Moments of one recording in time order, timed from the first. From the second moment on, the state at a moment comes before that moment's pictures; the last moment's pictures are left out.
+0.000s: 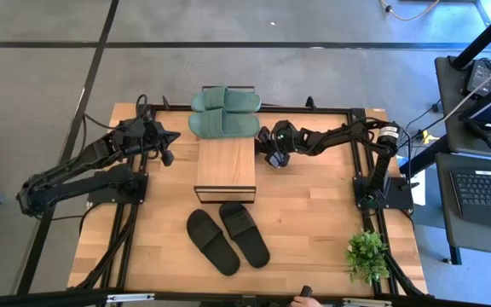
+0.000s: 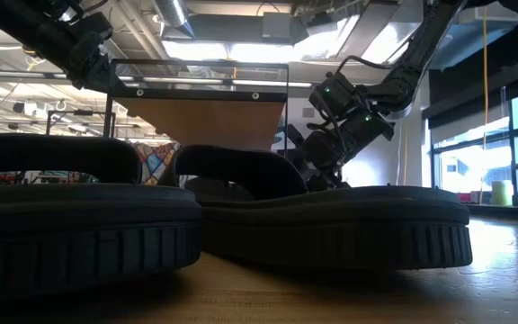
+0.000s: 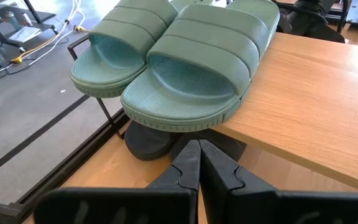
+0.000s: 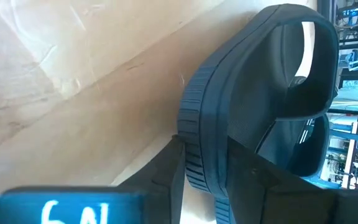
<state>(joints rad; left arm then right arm) 0.58 0.46 0.49 -0.47 -0.07 0.05 -0.42 1.87 0.83 0.37 -0.13 -1.49</state>
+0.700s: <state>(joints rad) 0.58 0.46 0.49 -0.48 -0.07 0.05 -0.42 1.87 0.83 0.36 -0.05 -1.38</state>
